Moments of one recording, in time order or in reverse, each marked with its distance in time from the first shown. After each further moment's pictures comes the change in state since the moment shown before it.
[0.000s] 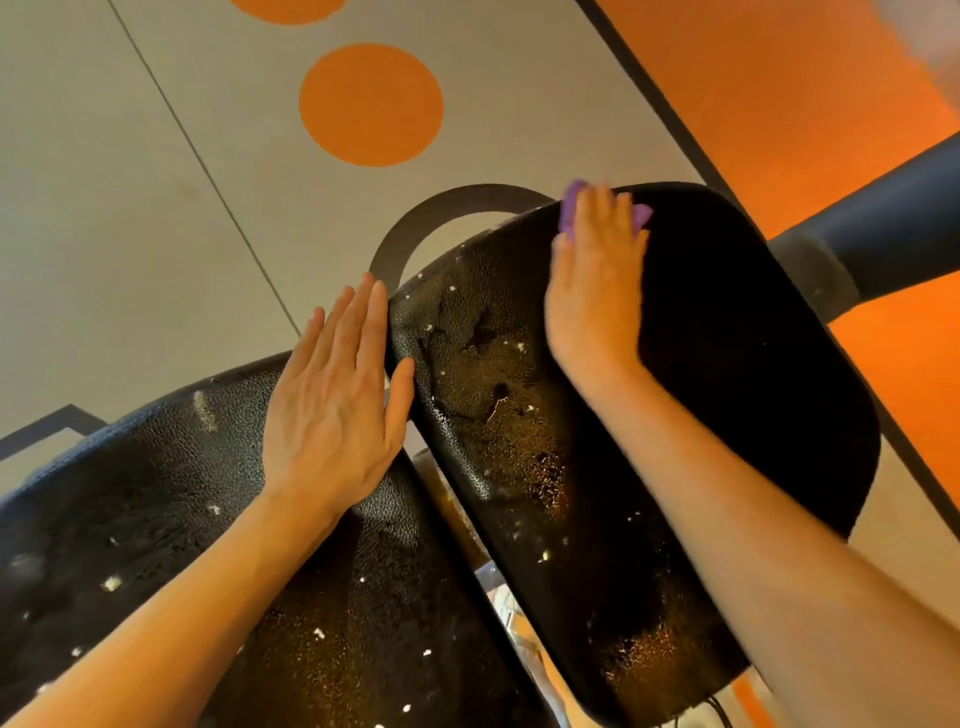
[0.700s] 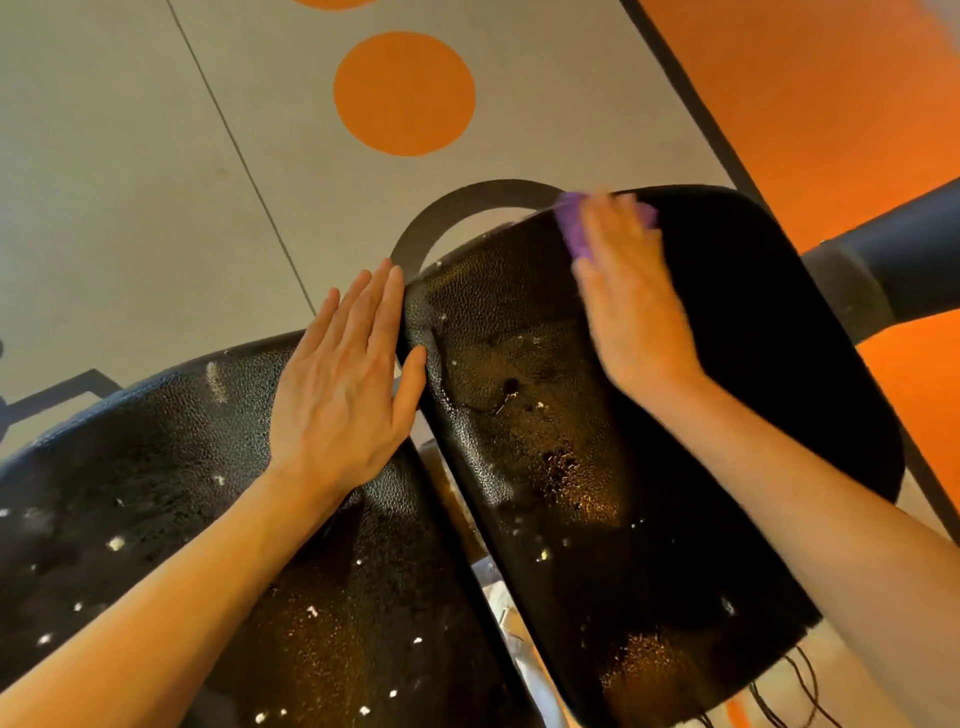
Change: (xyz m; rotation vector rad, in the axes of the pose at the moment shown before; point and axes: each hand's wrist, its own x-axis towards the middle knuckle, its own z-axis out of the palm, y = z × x) left_hand 0.000 0.002 0.001 -0.029 0.042 -0.021; right_hand 0.000 0.031 -0.011 0.048 -0.157 -0.308
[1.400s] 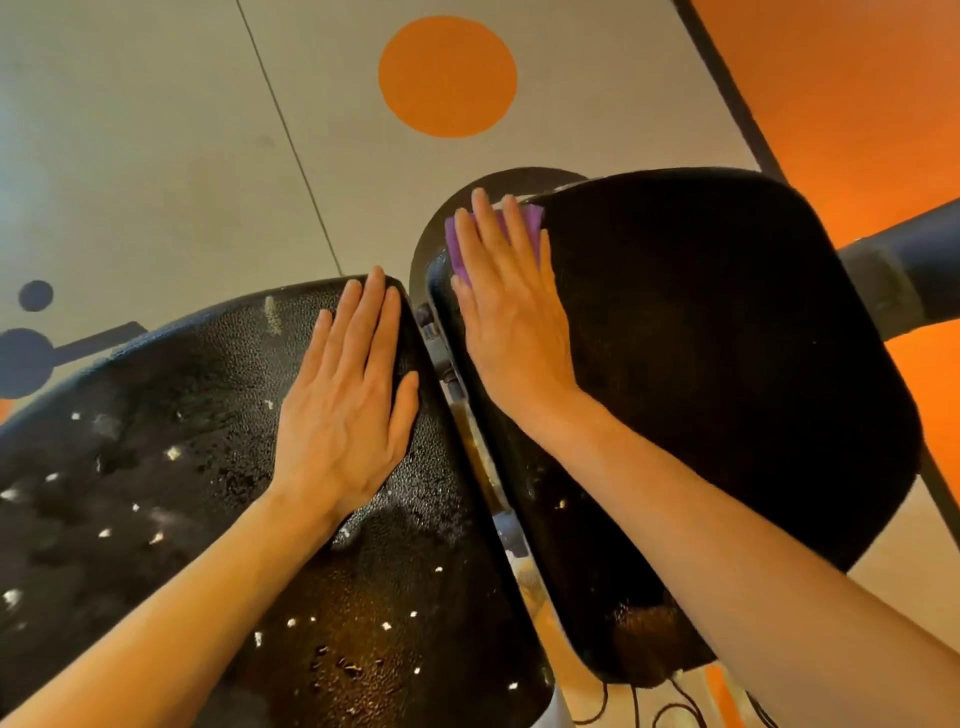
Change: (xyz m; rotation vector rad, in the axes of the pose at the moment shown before) left_hand -0.065 -0.005 -0.003 -0.017 -0.014 -0.077; right_hand -0.034 -0.108 0.043 -0.007 -0.018 -0.163
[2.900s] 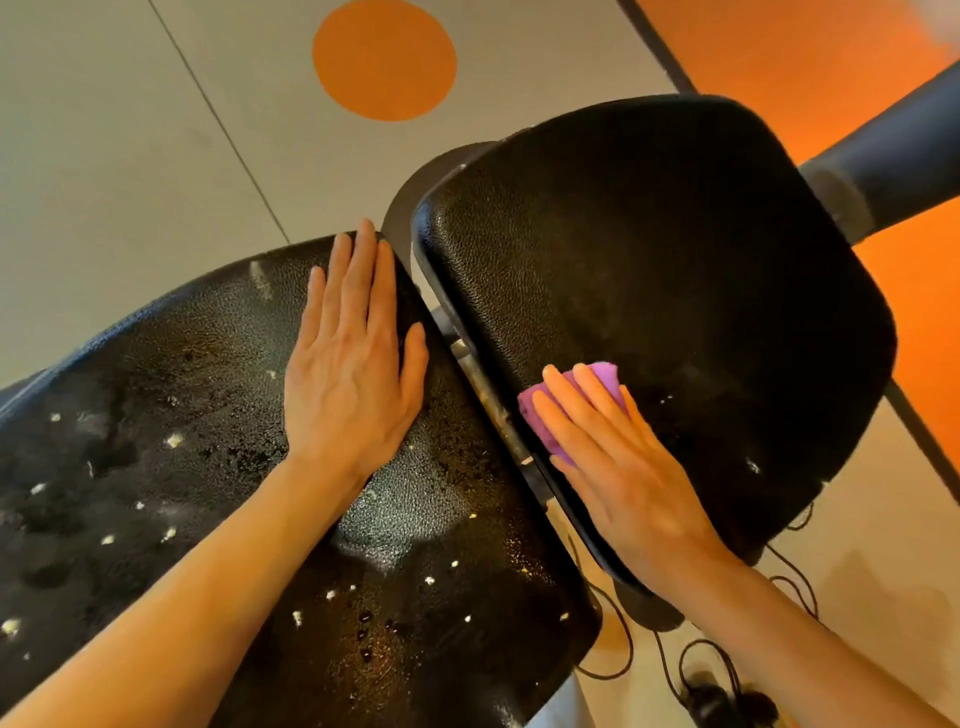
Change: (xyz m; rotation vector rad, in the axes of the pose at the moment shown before) left_hand -0.003 -0.003 0.002 -0.068 0.073 0.045; right_hand -0.188 0.021 -0.024 -0.211 -0.171 -0.108
